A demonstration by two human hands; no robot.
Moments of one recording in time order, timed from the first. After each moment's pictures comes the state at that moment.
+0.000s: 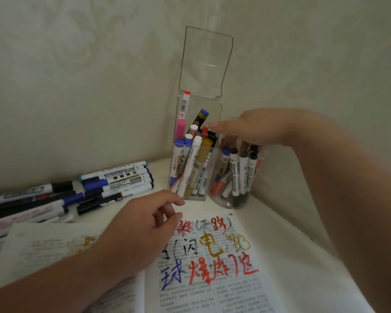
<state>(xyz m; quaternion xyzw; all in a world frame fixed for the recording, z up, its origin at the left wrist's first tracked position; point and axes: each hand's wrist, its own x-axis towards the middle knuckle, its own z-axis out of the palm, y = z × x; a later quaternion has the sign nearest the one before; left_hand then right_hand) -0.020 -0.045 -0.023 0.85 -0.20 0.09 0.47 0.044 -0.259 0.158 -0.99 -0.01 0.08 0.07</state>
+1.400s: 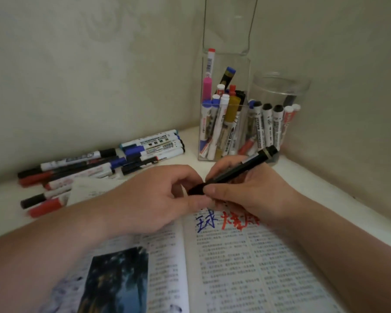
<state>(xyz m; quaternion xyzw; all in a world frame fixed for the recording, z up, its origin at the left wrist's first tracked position) -0.057 -0.014 0.022 0.92 -0.22 -0.07 0.32 -0.049 -0.227 0.005 -0.74 -0.18 0.10 0.65</state>
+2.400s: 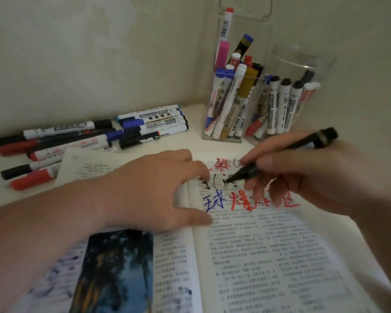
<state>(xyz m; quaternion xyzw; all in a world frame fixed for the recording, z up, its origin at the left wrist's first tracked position) -0.053 0.002 -0.004 0.93 -0.33 -0.08 0.14 -0.071 -0.253 0.038 -0.74 -0.16 0.16 0.64</state>
